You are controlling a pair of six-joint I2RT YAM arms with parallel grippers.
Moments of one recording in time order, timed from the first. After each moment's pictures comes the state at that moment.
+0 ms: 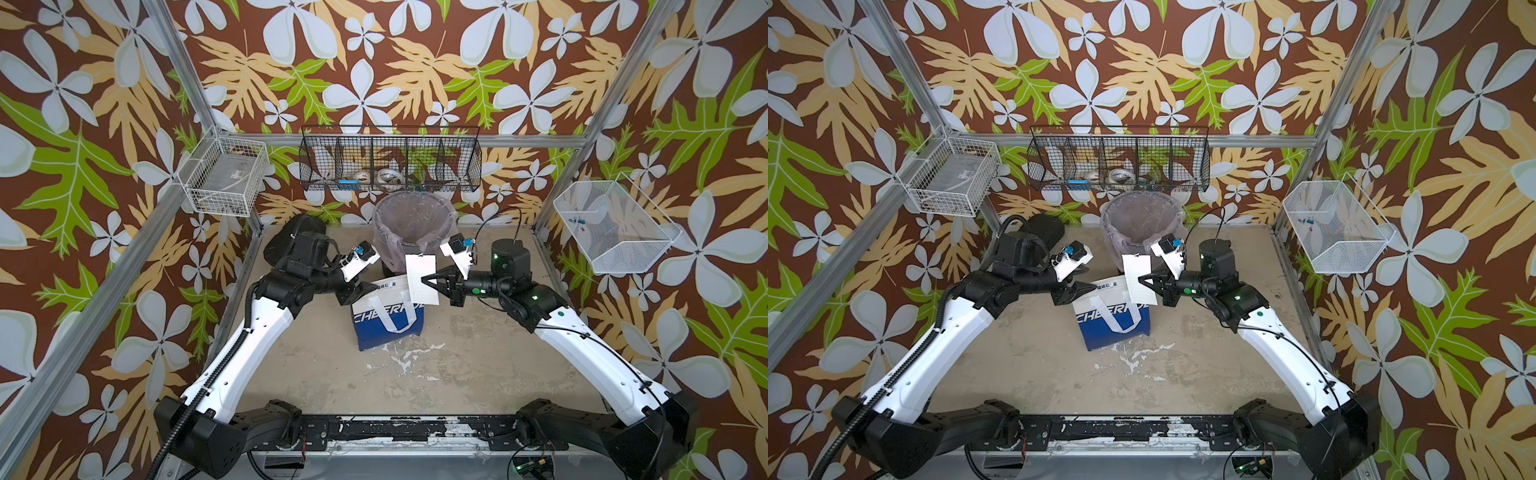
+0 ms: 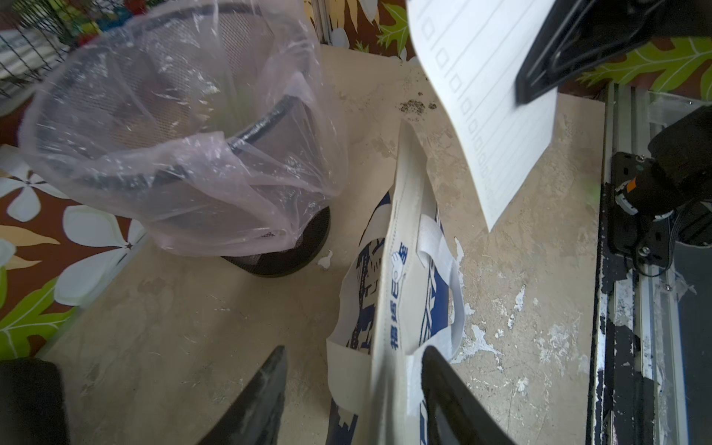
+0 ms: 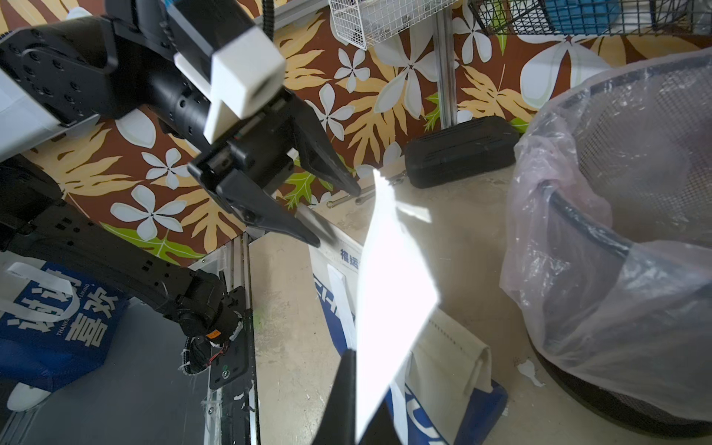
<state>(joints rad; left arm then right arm) -0.37 1.22 1.31 -0.71 0.53 0.51 0.44 1.21 1.12 -0.26 -0.78 0.02</state>
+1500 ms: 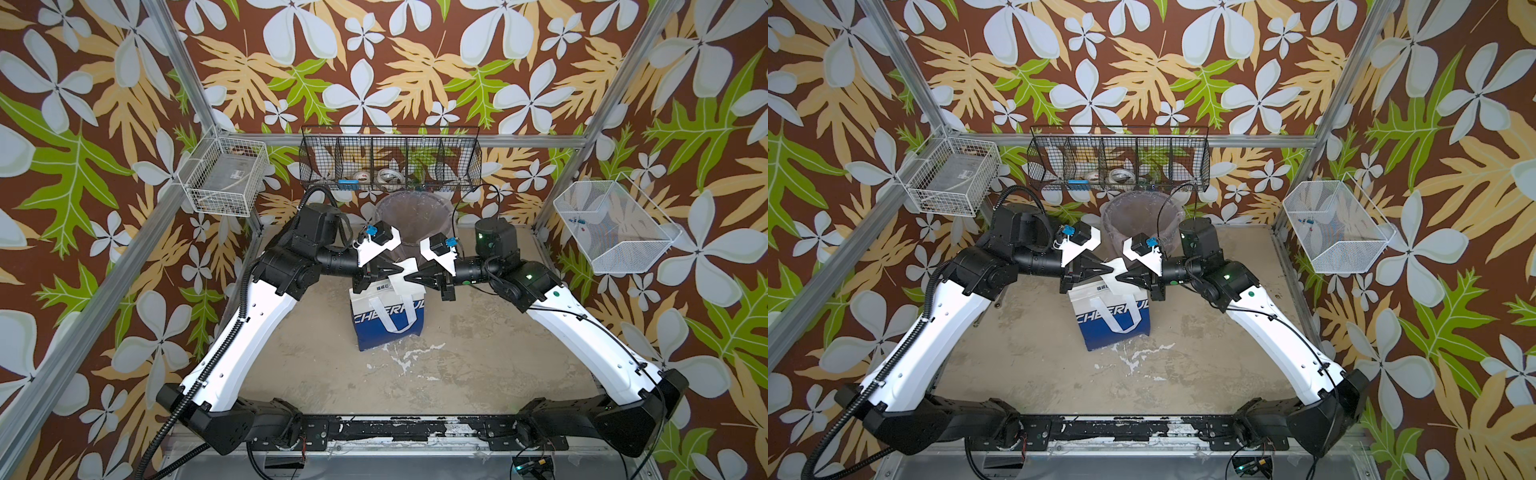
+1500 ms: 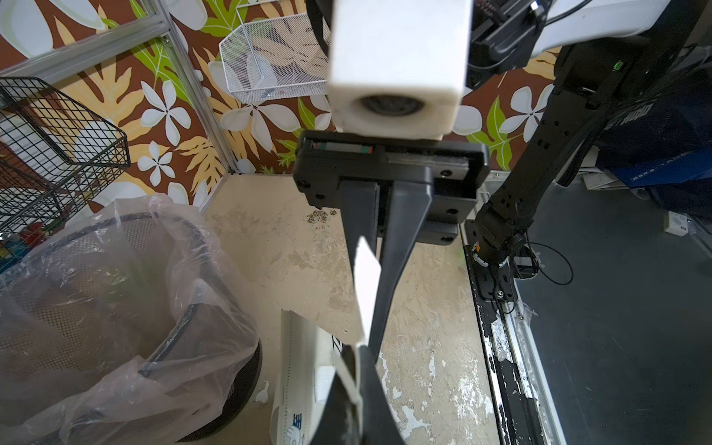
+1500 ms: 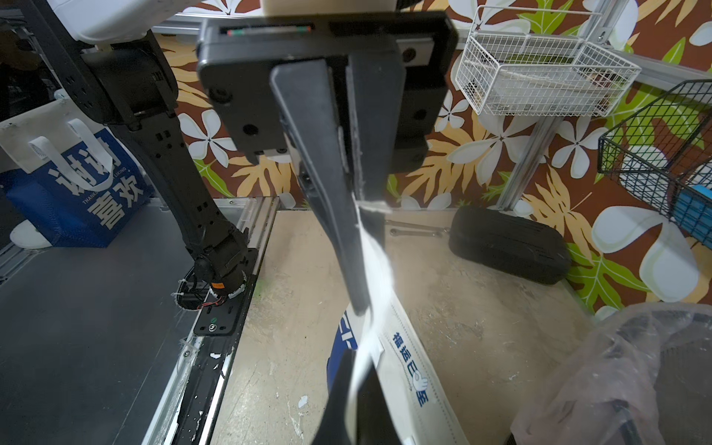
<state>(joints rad) -0.49 1.35 1.66 -0.84 0.85 0.51 0.56 1.36 1.42 -0.47 -0.90 -0.40</state>
